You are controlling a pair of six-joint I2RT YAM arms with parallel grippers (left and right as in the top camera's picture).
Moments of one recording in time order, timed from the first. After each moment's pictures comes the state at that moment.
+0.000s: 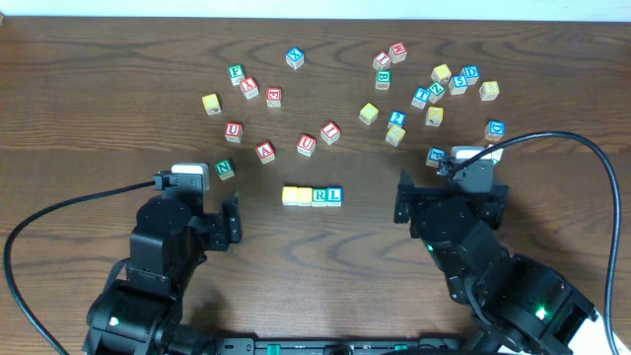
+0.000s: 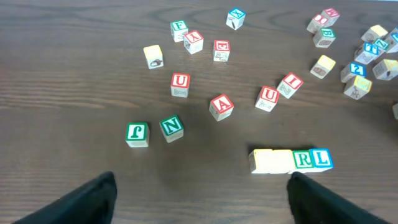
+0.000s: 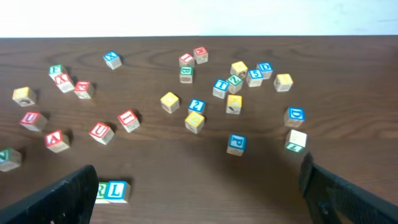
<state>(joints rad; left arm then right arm) -0.28 0.66 0.75 -0.71 -0.11 -0.20 0.85 0.91 1.04 -0.82 0.72 0.53</state>
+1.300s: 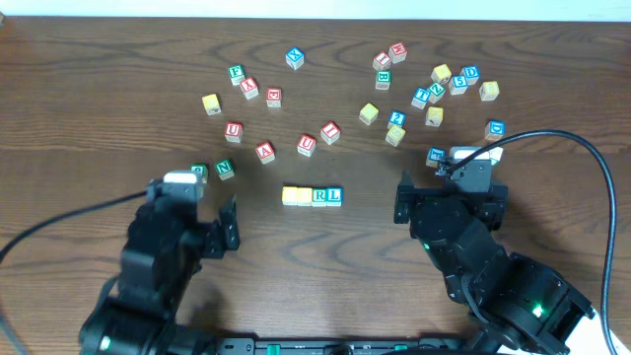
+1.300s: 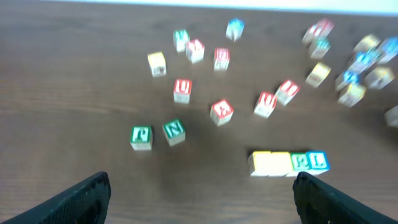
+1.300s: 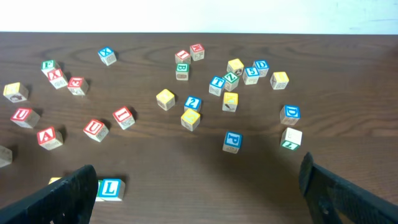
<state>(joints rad) -0.28 0.58 0.75 -0.74 -0.12 -0.20 0.85 0.92 1.04 -0.83 0.72 0.53</state>
